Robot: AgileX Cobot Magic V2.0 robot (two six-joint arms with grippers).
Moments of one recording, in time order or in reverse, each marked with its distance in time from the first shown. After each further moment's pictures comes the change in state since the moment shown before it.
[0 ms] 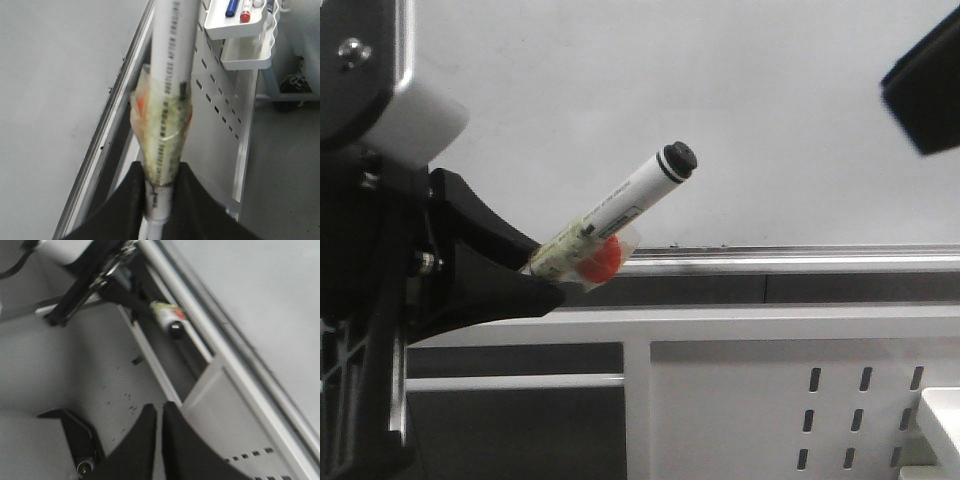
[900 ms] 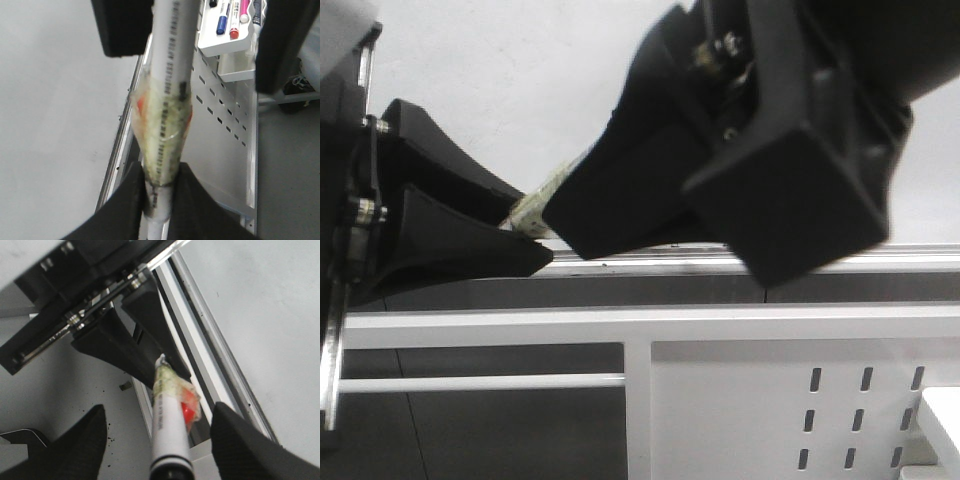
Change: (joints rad) left arm -0.053 -0.149 -0.003 0.072 0.097 0.000; right arm 0.174 0.328 -0.027 -0.085 -0.397 -0.019
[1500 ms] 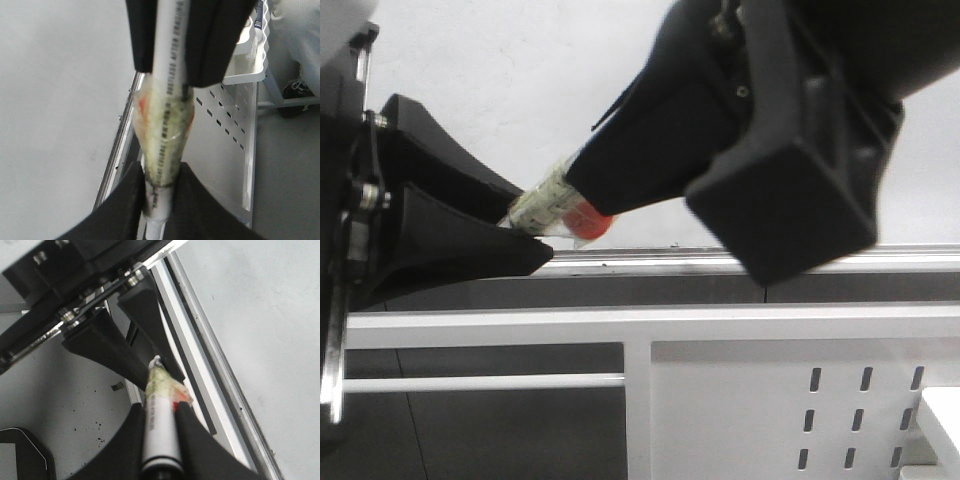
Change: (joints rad) left arm -0.002 -0.002 0.000 -0.059 0.003 0.005; right arm 0.000 0.002 0.000 -0.039 -0.019 0.000
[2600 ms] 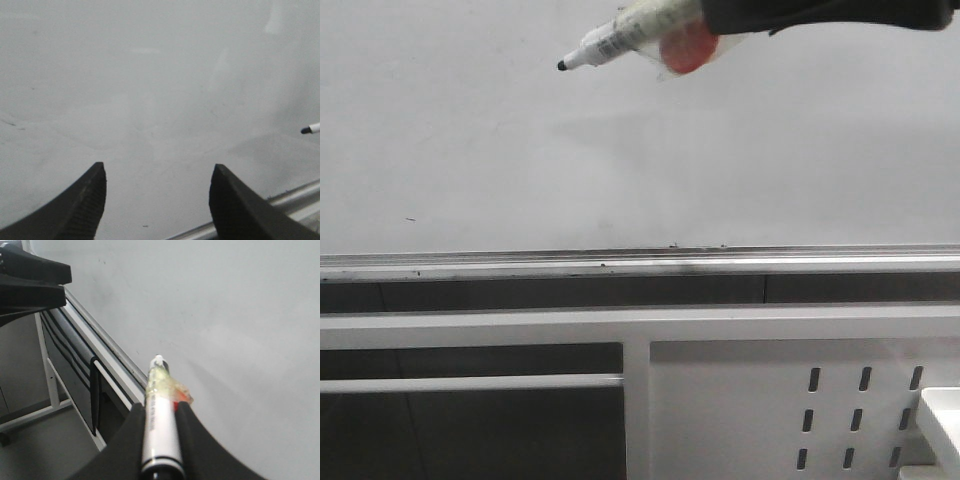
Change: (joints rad) left arm 0.000 -0.387 0.370 -0.856 -0.626 0.000; right arm -0.097 -0.232 0.182 0.143 -0.287 0.091
